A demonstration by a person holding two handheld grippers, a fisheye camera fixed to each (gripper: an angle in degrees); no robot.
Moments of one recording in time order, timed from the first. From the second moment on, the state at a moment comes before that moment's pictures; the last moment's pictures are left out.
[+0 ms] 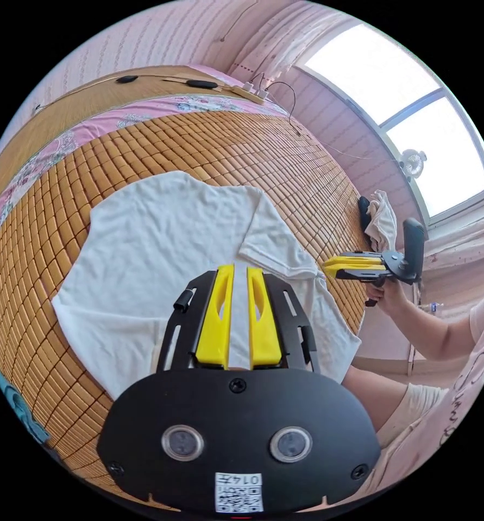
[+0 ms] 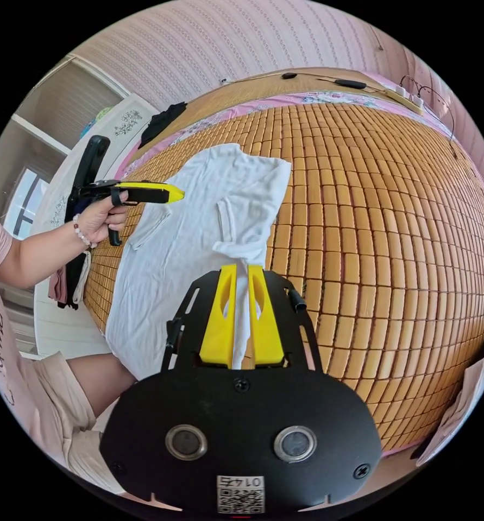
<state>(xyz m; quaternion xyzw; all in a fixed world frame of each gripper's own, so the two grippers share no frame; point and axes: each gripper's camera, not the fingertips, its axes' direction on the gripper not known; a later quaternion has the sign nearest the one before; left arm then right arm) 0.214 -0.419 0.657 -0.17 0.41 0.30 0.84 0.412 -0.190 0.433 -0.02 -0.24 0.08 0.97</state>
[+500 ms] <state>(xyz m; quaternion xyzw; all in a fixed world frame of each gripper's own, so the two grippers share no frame) 0.277 -0.426 0.663 -0.20 0.37 0.36 0.83 0.383 -0.219 0.450 -0.06 -0.24 0.07 0.97</state>
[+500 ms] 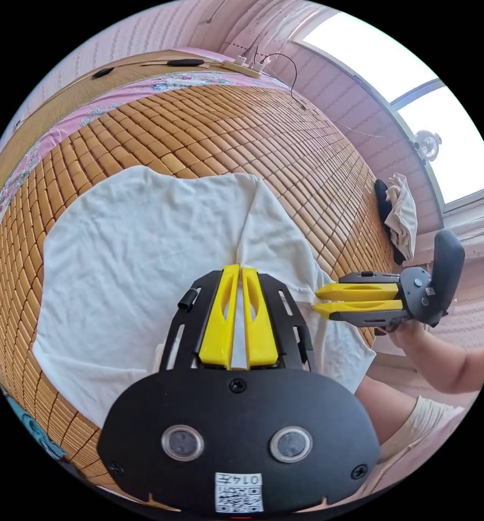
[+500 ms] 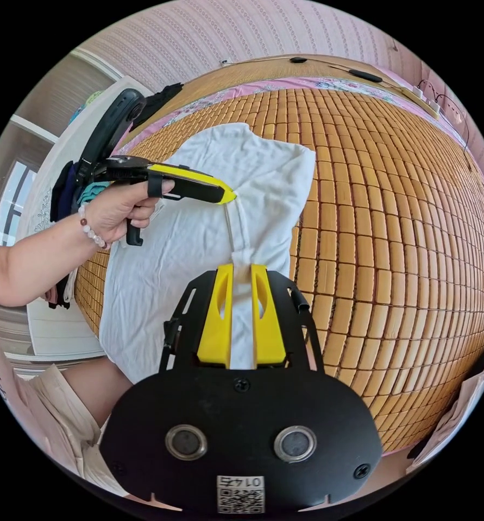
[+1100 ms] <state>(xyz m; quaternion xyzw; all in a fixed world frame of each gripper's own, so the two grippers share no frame) 0.147 -0.451 0.626 -0.16 0.38 0.26 0.87 0.419 -0.266 0.440 0.00 -0.24 0.06 0.97</state>
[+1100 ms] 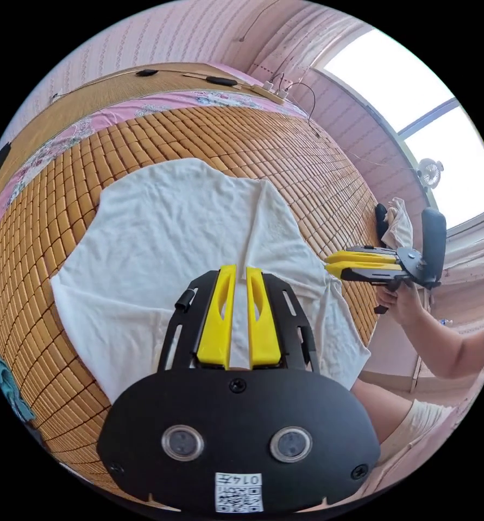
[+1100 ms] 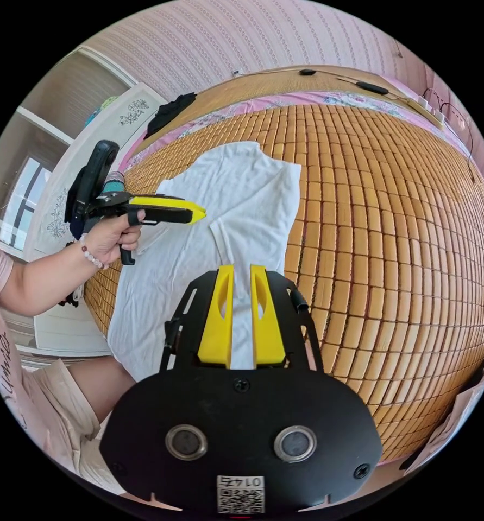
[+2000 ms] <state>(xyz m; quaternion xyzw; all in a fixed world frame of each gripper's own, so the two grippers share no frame) -0.076 -0.555 0.662 -0.18 0.32 0.10 0.92 0.498 -0.432 0.515 -0.05 -0.27 0.10 0.96</state>
